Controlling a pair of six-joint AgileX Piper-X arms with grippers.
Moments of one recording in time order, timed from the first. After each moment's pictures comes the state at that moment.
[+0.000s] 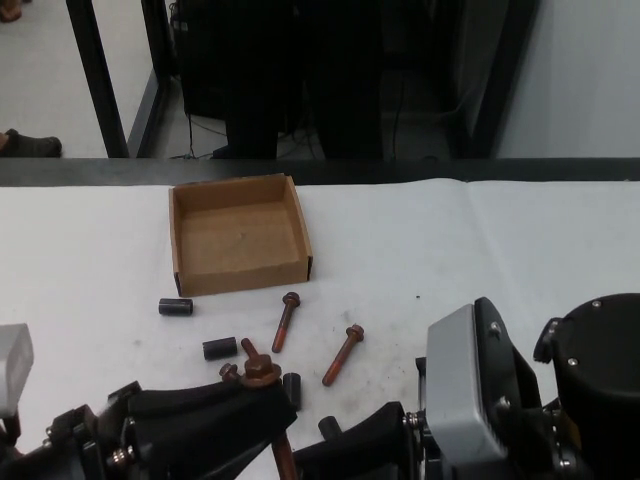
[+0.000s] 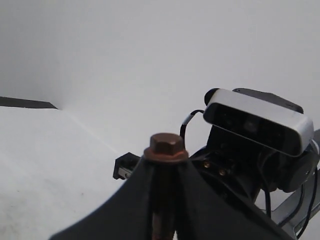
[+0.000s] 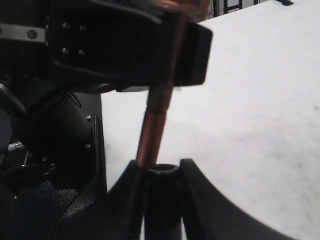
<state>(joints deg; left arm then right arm) -44.7 47.9 0.5 -56.6 20.0 -34.6 55.3 62.4 -27.6 -7.5 -24.4 1.4</state>
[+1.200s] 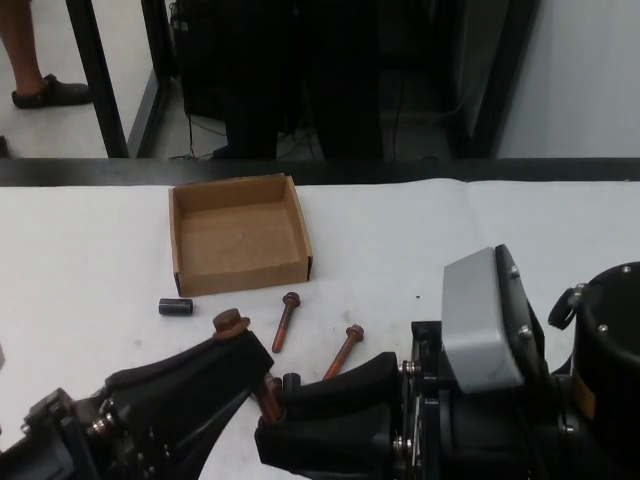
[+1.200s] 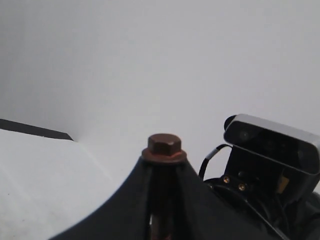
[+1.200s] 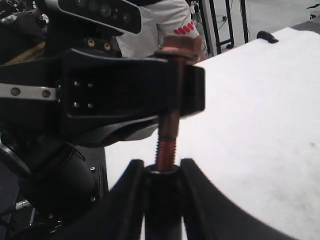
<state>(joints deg) -48.5 47.9 0.5 -59.6 6.2 -39.1 55.4 62.7 -28.4 -17.6 -23.1 10.0</state>
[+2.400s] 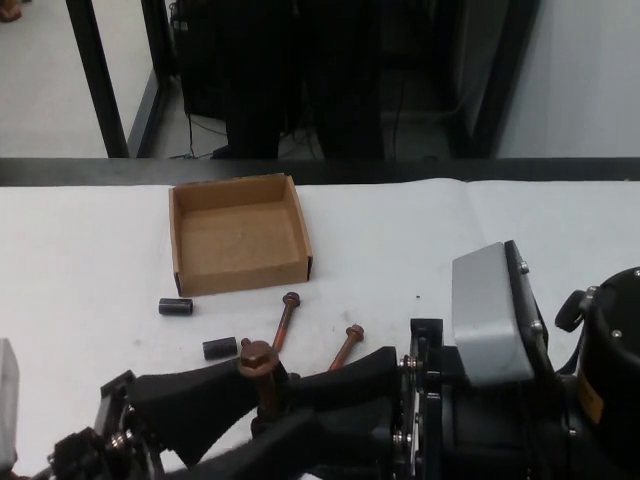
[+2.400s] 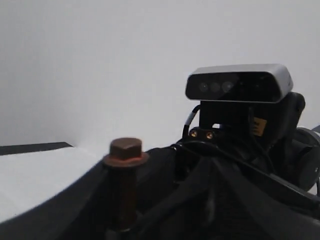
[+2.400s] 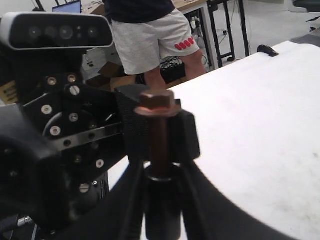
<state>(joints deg) -55.0 47.8 0.2 -57.0 7.5 -22.8 55.4 62.9 -27.7 -20.5 -22.1 11.7</state>
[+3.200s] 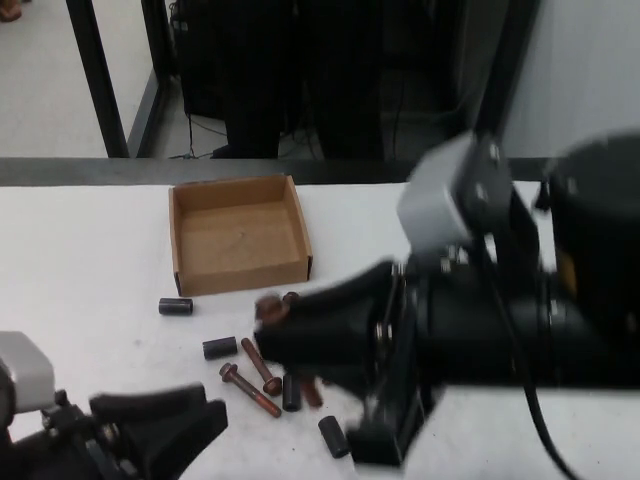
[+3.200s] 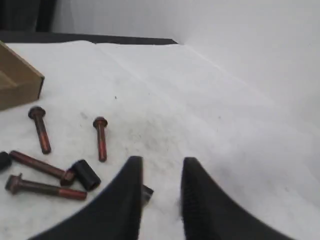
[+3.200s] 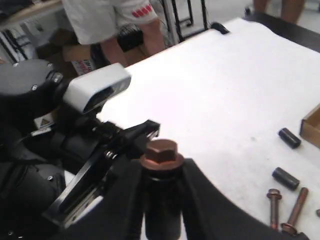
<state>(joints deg) -26.2 48.0 -0.6 -26.3 28.2 -14.6 49.4 66.3 -49.3 13.3 -18.3 5.4</state>
